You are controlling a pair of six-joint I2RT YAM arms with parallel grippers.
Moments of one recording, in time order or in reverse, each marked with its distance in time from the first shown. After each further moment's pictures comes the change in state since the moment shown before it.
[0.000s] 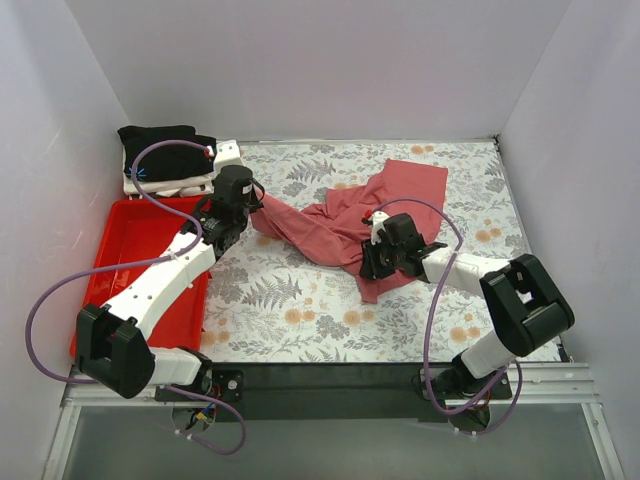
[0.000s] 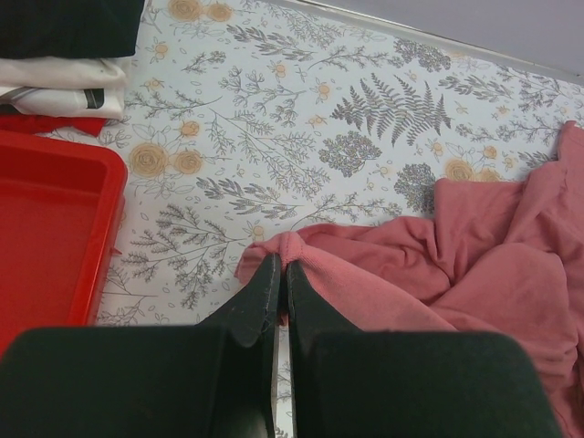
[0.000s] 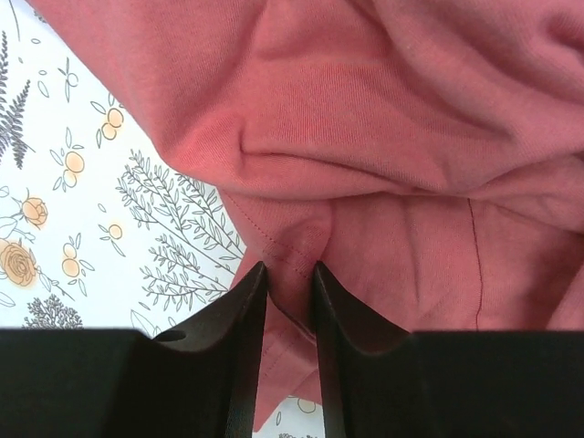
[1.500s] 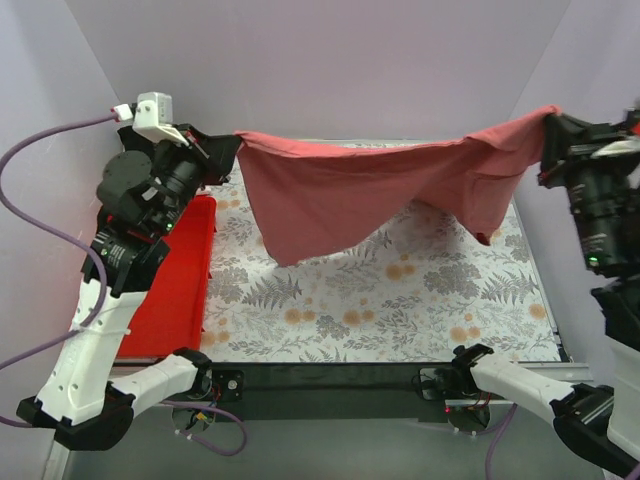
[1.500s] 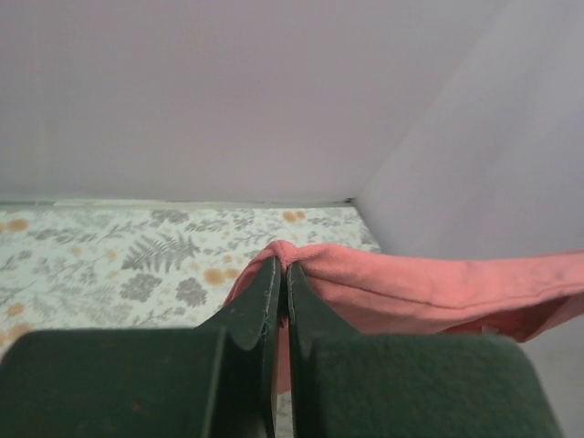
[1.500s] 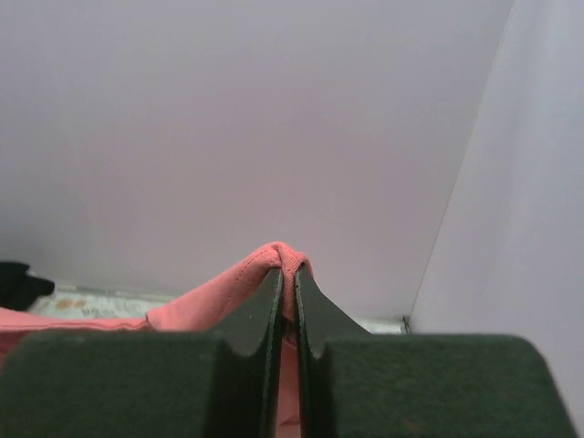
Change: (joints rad) left arm 0.002 -0.288 0.415 -0.180 0.389 -0.011; right arm 0.024 -0.594 1.136 -0.579 0.710 -0.342
